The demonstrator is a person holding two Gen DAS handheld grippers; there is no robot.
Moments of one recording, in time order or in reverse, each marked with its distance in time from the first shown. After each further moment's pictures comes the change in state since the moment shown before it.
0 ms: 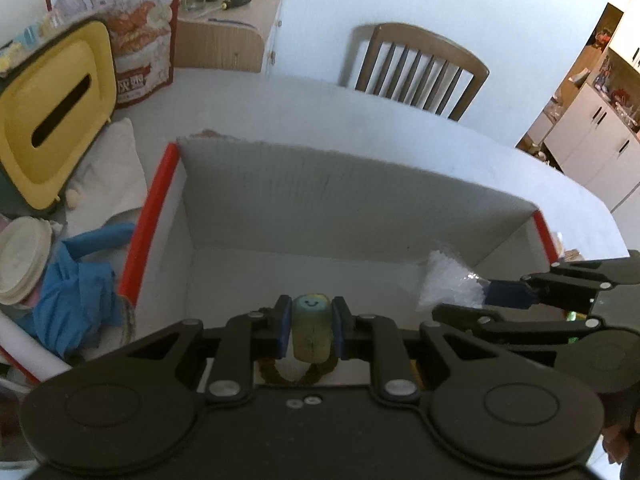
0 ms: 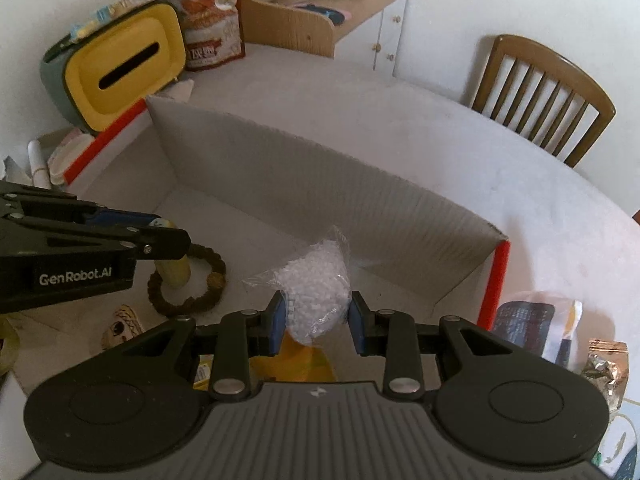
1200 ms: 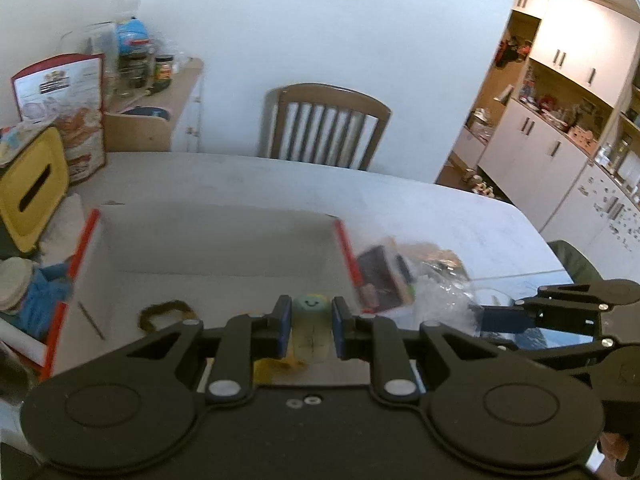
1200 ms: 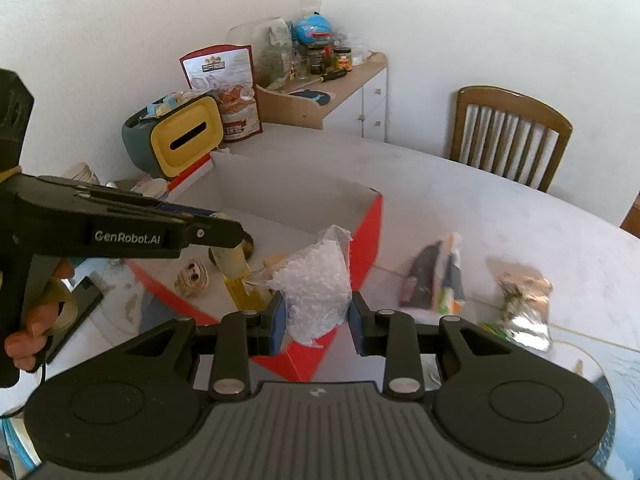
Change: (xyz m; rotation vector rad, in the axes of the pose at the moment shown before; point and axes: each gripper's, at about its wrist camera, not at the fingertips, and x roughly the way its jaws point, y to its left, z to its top) left arm -0.119 -0.105 -0.051 0.138 -0.198 -0.125; right arm -0.179 -0.052 -0.114 0.048 -0.248 0.093
